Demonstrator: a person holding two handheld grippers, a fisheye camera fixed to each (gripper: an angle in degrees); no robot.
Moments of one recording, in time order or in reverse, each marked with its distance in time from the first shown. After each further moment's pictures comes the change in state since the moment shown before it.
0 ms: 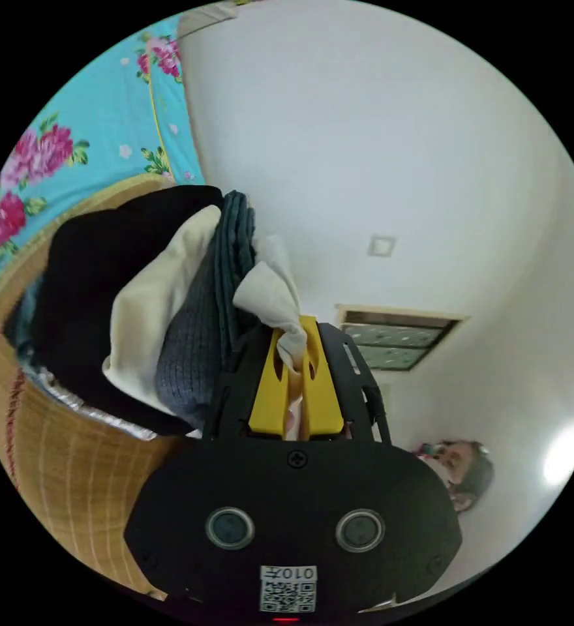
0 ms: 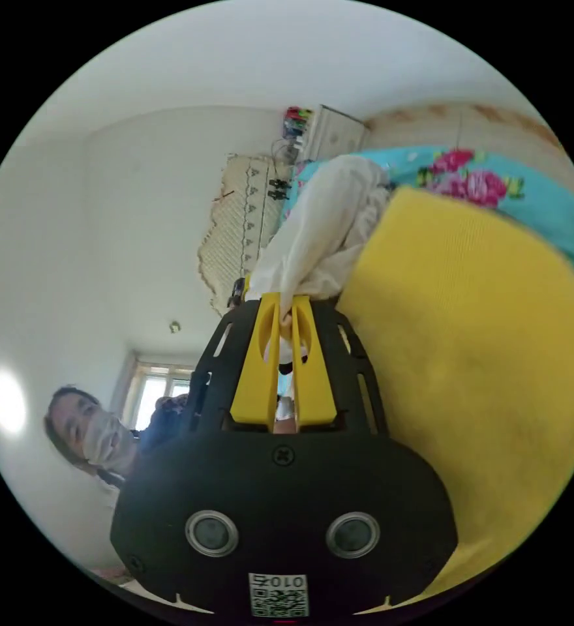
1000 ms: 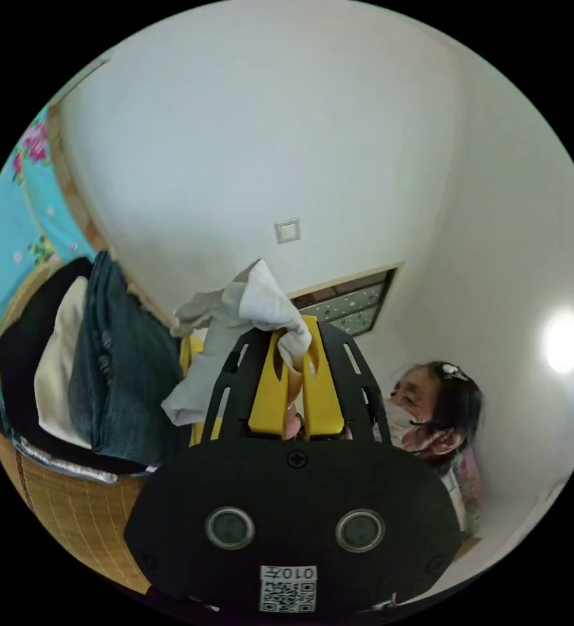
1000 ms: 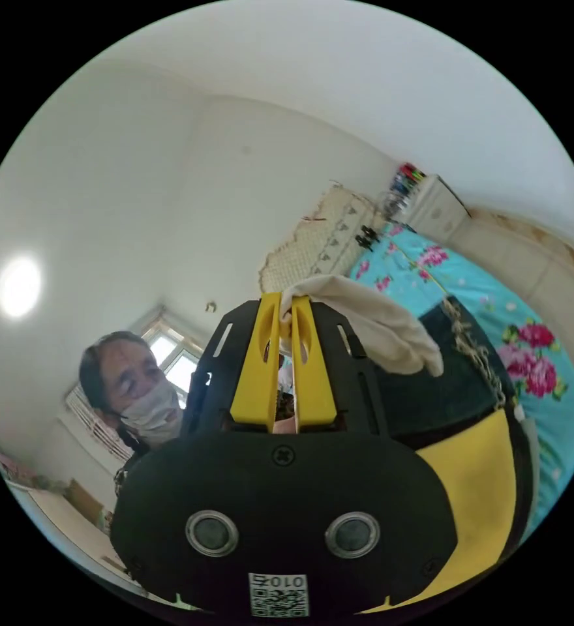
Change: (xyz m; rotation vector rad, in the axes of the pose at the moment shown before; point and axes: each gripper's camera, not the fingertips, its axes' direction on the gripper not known) left arm 0.070 0.011 -0.142 0.016 0.136 0.451; right arm -0.408 -0.255 -0.028 0.103 -0.067 -0.516
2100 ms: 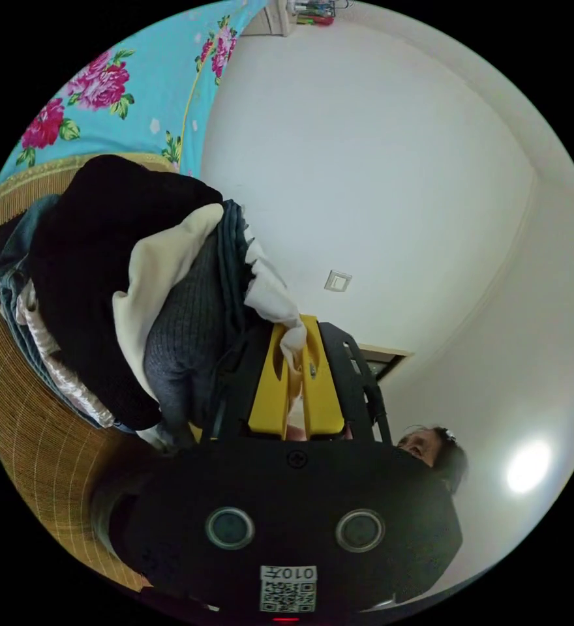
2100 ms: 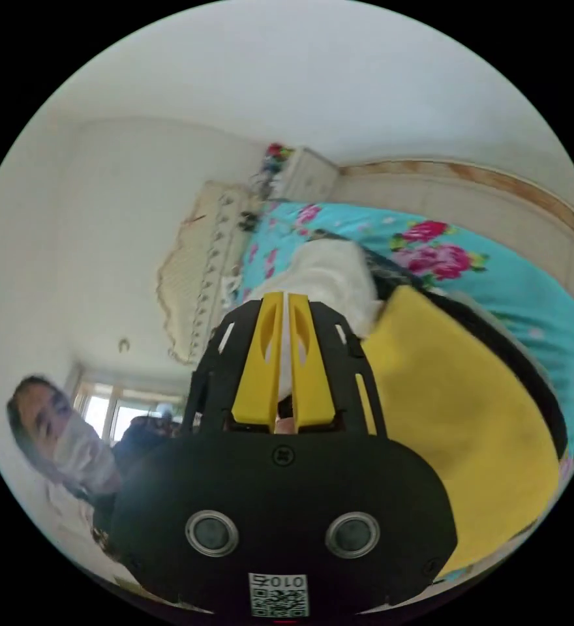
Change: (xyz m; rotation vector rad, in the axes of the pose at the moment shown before) left arm -0.165 0.040 -0.069 0.221 -0.008 -0.519; right arm 0.216 0.079 0.149 -0.154 0.338 0.338
